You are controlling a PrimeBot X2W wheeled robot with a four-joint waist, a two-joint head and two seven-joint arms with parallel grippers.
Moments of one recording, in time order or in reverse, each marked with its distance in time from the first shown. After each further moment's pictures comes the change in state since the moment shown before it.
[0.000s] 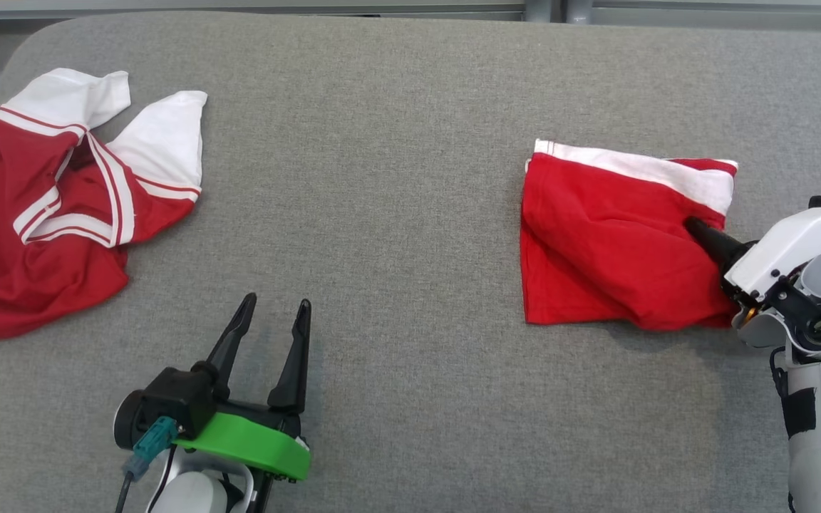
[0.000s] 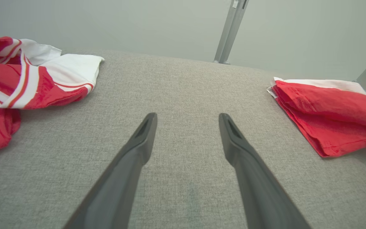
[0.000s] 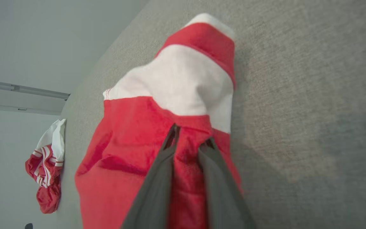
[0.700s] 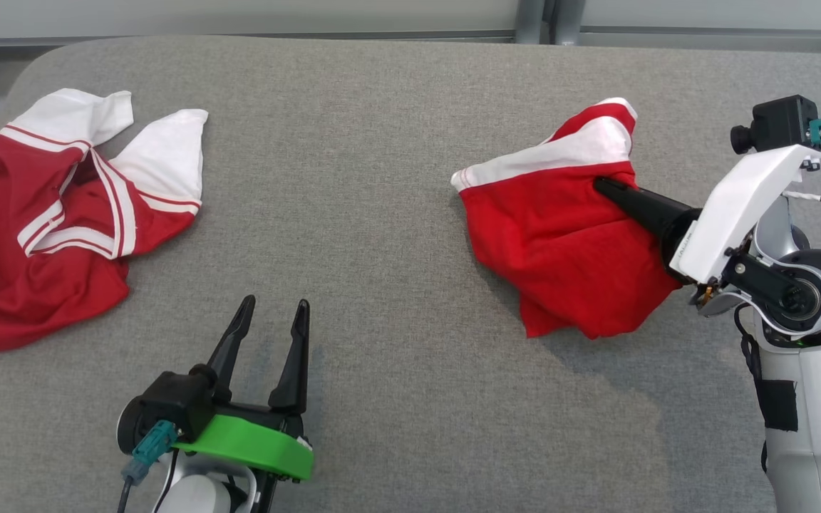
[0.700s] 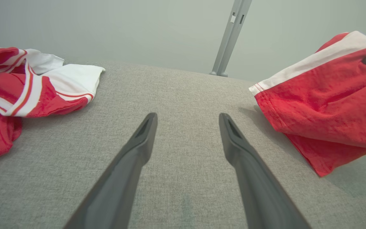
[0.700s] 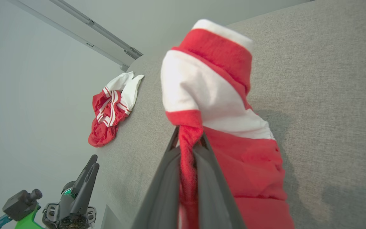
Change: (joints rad) left arm 0.017 -0.050 0.049 0.002 0.023 -0.020 0.000; right arm 0.008 -0.006 0.233 -0.363 0.102 0.000 0.213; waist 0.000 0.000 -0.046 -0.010
